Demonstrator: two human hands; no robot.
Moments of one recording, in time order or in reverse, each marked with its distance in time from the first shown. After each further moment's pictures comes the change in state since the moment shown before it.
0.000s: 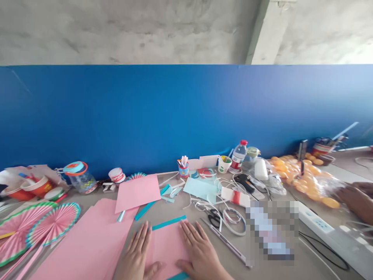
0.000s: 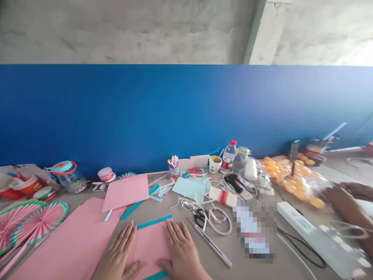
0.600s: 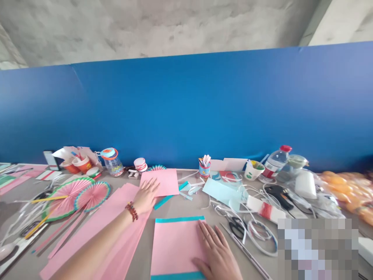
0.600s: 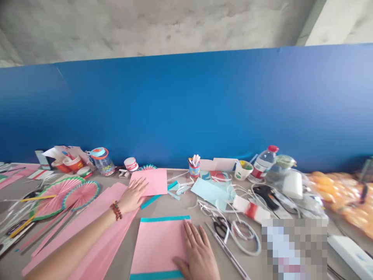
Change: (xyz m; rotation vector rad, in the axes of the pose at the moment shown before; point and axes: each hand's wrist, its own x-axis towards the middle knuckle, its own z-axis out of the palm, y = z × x) left_hand 0.093 -0.119 0.001 -0.102 -0.192 -0.125; right_hand 0.002 0.001 -0.001 -0.073 0.081 -0.007
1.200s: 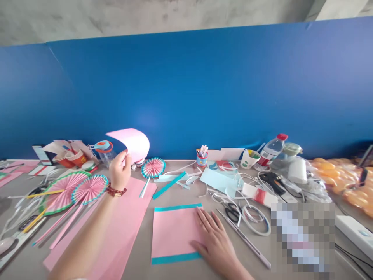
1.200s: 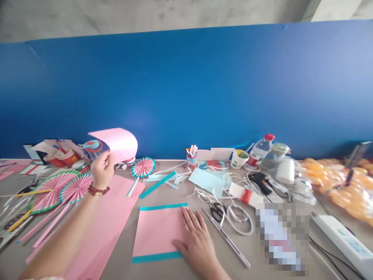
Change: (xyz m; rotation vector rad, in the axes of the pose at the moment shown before) left_hand 0.025 -0.053 -0.086 -0.116 0.727 -0.429; right_hand 0.000 -0.004 -0.007 0.053 -0.074 0.052
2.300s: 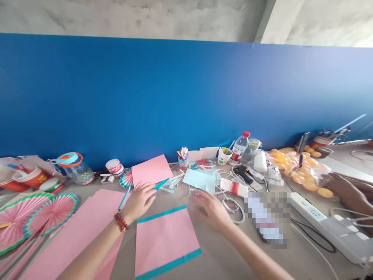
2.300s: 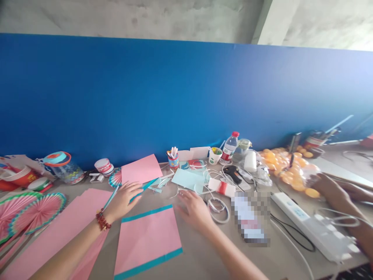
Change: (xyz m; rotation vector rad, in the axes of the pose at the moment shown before) left_hand -0.089 0.076 0.052 -0.235 -0.769 0.491; right_hand 0.046 0.057 -0.071 0.098 -0.110 0.261
